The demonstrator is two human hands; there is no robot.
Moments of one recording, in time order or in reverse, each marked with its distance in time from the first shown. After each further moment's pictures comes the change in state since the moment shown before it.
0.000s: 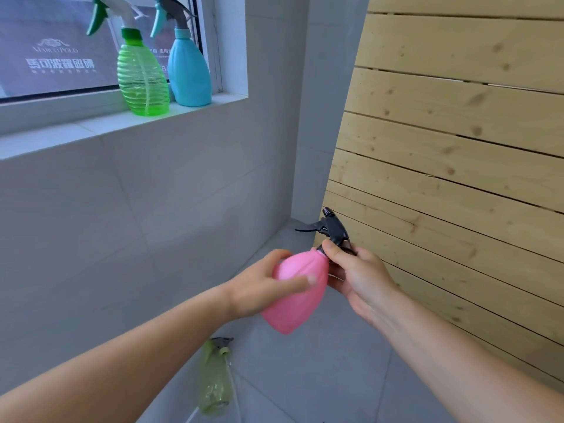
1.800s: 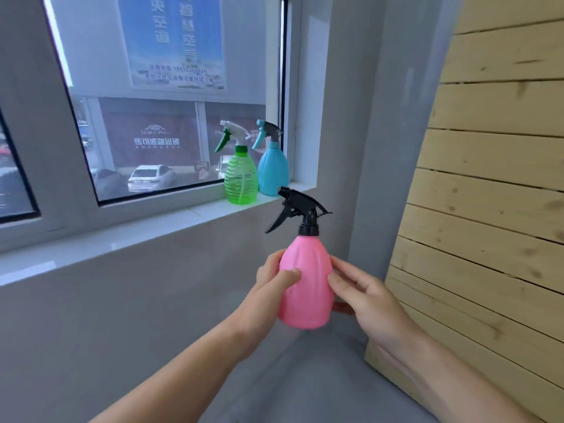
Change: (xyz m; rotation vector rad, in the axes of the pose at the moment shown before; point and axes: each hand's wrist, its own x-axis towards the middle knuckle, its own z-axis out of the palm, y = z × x) left_hand -0.049 0.033 -0.101 -0.491 0.453 0.241; right_hand -0.011 -0.060 0.113 -0.401 -0.439 -0.380
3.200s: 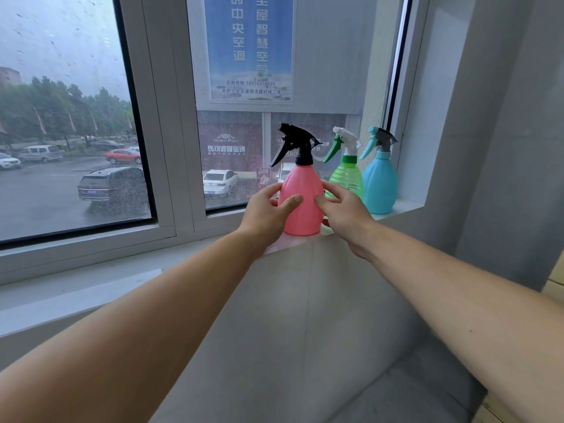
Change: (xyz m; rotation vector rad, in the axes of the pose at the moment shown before) left_hand 0.102 0.078 -0.207 0.302 0.507 0.184; right_hand 0.230 -0.054 0.185 -0.160 -0.044 -0.105
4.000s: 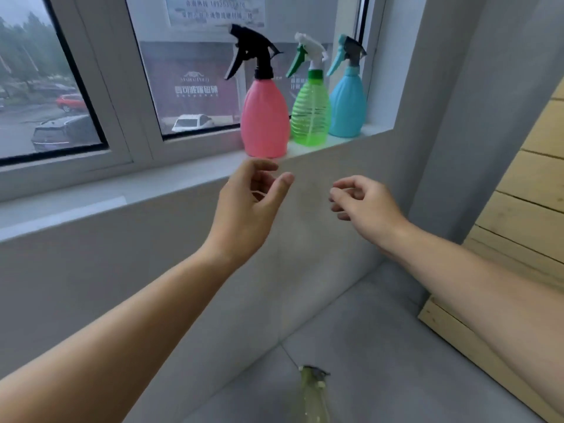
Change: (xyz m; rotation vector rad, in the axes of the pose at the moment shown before) left_hand -0.139 -0.015 0.026 0.107 0.051 0.237; right_hand -0.117 0.072 -0.063 -0.135 0.121 0.077
